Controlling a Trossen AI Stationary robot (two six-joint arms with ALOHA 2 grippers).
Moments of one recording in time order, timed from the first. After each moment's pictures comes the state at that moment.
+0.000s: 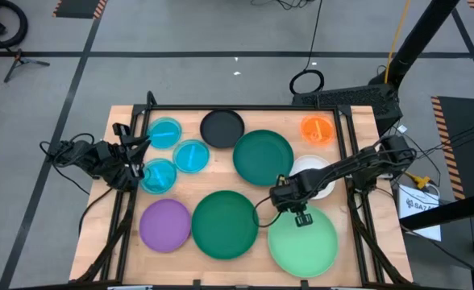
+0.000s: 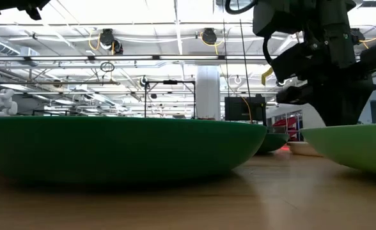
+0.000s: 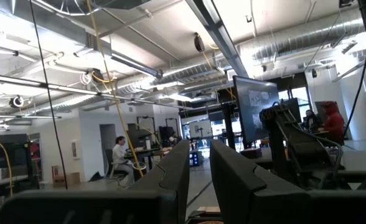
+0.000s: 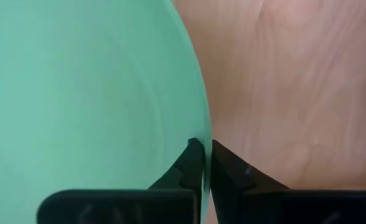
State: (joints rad) left arm -0.37 0.02 0.24 0.37 -0.58 0.53; right arm 0.25 1.63 0.95 -0.87 -0.11 0.01
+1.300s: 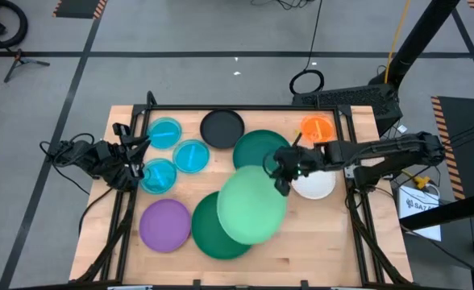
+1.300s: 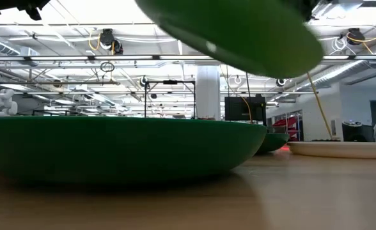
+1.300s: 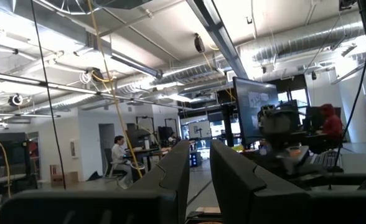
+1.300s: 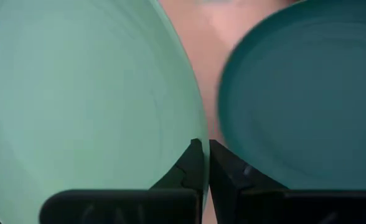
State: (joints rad) left arm -0.37 0.02 0.24 0.37 -0.58 0.52; right arm 0.02 1.26 0.95 -0.52 0.00 0.60
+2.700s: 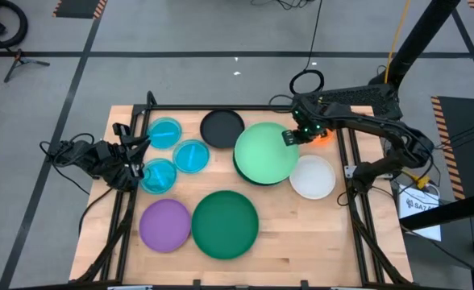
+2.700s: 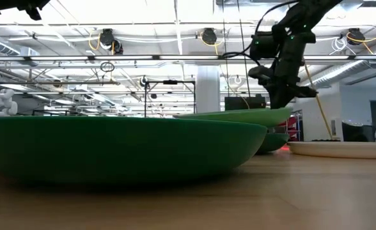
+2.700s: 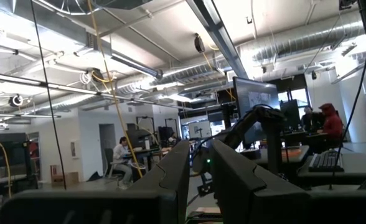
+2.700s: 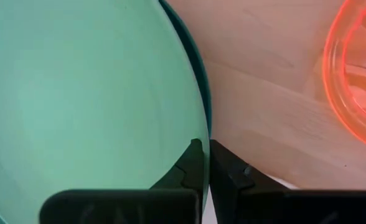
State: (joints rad) left arm -0.37 0.02 0.24 0.37 -0.58 0.52; right arm -0.64 1.40 0.95 -0.82 -0.16 0.62
